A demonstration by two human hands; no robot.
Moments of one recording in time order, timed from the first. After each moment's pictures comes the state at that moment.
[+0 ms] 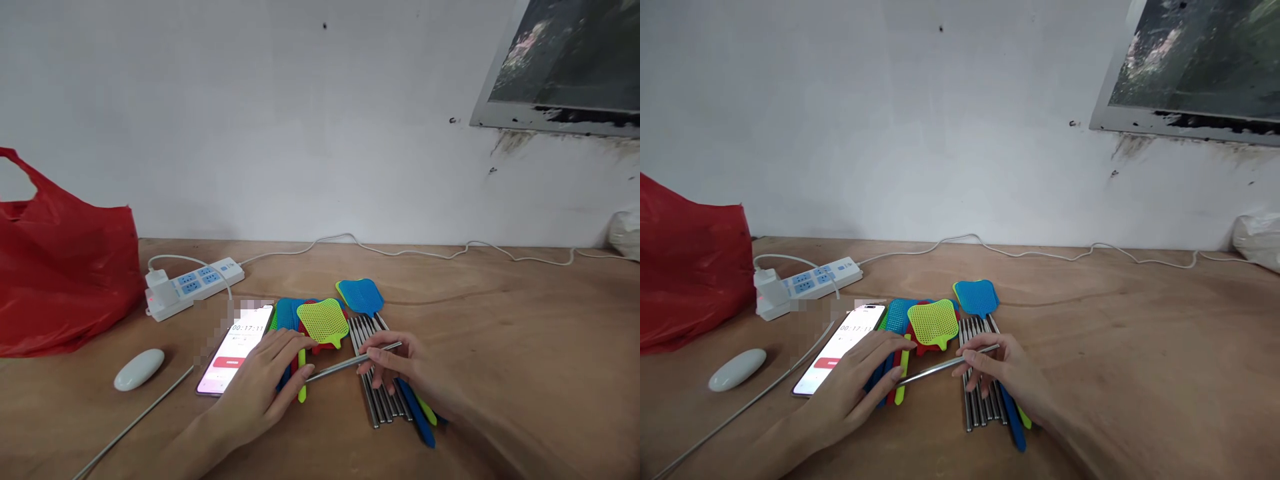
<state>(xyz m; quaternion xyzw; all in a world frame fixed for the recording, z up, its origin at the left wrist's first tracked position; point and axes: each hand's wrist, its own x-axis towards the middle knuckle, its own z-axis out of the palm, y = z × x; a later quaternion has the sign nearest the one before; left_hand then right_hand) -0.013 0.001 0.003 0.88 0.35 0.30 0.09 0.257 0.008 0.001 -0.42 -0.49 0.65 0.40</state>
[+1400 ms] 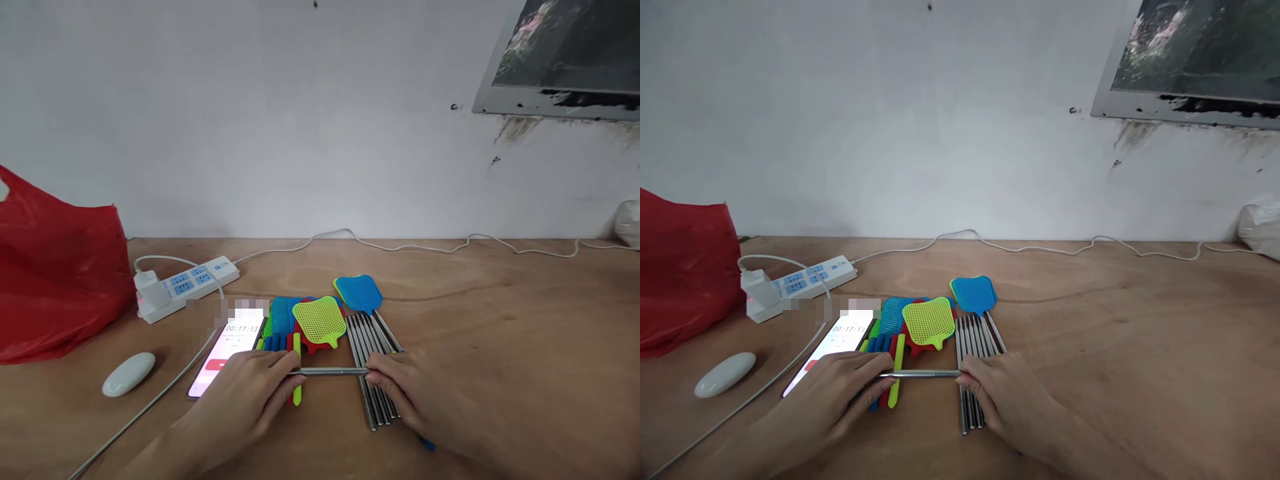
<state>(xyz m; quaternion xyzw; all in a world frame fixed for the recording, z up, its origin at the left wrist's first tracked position) -0.019 -0.002 0.018 0.92 0.39 0.10 0.05 0.265 -0.010 0.015 -0.41 -0.90 0.08 0.16</state>
